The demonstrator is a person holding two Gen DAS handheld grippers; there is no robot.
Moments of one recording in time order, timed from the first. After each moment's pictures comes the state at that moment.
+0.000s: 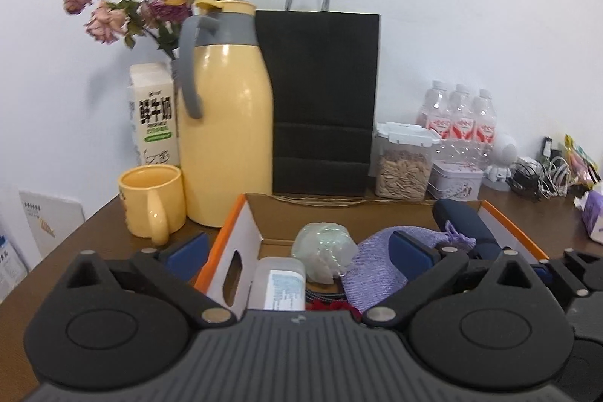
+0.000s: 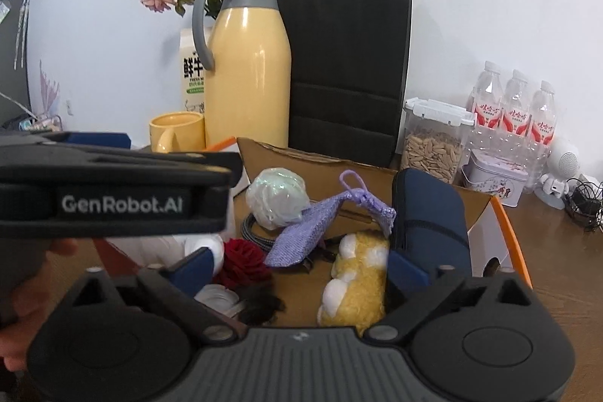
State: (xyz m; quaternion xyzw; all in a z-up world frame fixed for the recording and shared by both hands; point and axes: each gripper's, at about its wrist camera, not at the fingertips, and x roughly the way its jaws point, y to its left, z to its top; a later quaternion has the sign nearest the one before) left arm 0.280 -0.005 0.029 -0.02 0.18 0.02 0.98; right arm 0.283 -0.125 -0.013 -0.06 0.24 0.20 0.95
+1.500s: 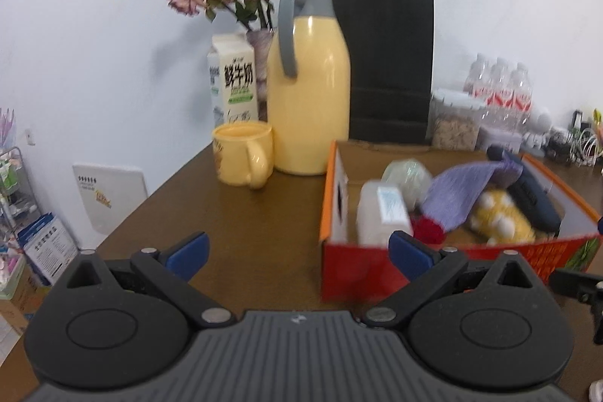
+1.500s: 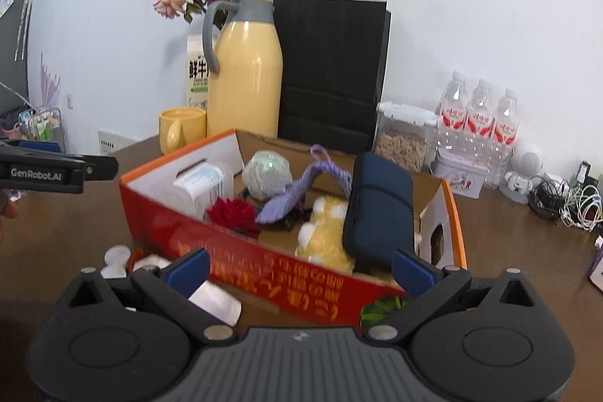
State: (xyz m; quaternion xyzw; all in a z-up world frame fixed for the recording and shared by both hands) left arm 0.200 0.056 0.016 -0.01 0.22 0.08 0.97; right arm 0.208 -0.165 -0.009 -0.09 0.24 0.19 0.95
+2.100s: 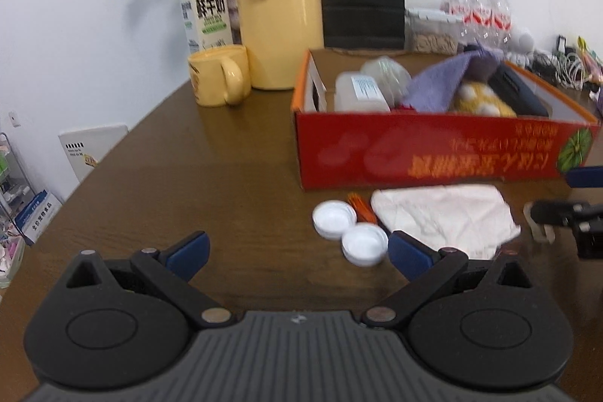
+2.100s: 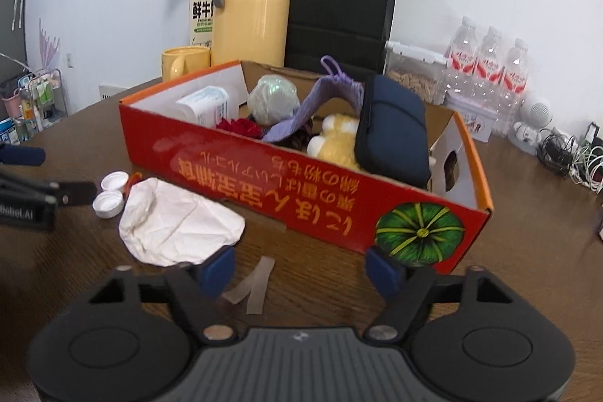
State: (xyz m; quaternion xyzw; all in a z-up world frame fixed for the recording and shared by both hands) left arm 0.181 0.038 -0.033 0.03 0.31 0.05 0.95; right arm 0.203 -0.164 -0.049 -0.10 0.31 0.19 0.93
